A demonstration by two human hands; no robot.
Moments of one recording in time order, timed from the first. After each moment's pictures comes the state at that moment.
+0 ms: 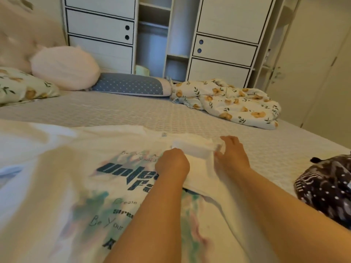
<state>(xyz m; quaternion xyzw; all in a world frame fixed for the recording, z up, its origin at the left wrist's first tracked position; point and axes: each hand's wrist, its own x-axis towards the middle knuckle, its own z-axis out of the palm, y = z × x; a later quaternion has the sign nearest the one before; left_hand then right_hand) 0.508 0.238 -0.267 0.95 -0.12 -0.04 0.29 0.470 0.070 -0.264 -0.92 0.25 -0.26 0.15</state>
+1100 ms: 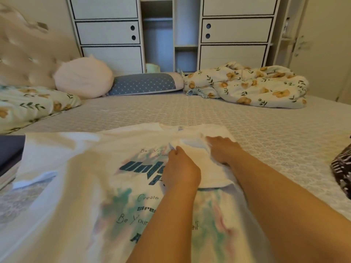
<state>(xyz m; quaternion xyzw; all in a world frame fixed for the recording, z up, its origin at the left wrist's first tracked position) 0.472 0.277 -0.283 0.95 -0.11 0.02 0.30 0.519 0.107 -0.288 -0.99 0.16 -0.05 0.04</state>
